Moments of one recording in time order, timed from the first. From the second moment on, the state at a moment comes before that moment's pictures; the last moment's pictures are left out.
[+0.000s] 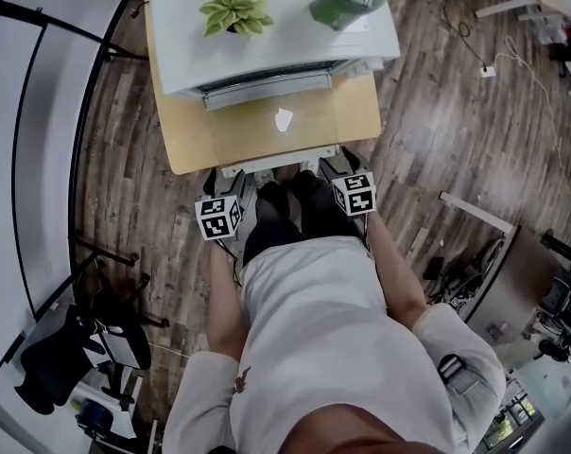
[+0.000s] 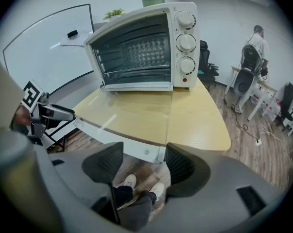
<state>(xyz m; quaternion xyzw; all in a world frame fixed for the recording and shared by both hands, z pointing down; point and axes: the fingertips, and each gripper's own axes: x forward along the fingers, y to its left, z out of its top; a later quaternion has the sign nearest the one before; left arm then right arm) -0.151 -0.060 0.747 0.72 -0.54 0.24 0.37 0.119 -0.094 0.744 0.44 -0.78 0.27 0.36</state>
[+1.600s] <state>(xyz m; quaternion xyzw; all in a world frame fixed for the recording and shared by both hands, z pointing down) -0.140 -0.053 0.732 0.71 -0.56 0.21 0.38 0.119 -0.093 0.726 0.44 -0.78 0.33 0.29</state>
